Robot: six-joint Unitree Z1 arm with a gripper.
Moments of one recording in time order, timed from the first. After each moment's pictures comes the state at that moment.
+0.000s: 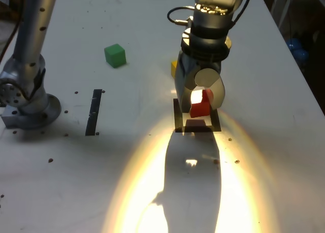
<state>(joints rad) -0.05 2.07 -1.56 1.17 -0.02 -0.18</state>
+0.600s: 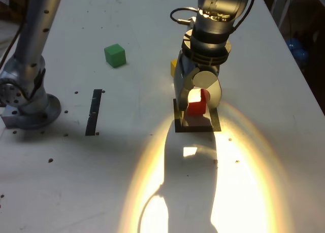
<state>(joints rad) -0.05 2.10 -1.58 1.21 0.04 -0.15</state>
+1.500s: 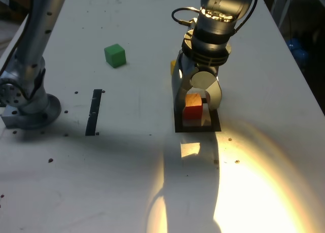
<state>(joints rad) -0.05 2.13 -1.62 1.27 0.01 -0.12</state>
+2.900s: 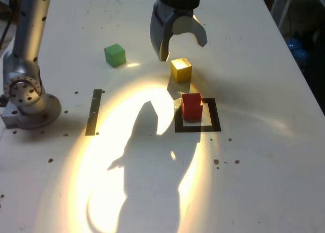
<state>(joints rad) 0.33 2.04 -1.62 1.34 0.07 -0.01</state>
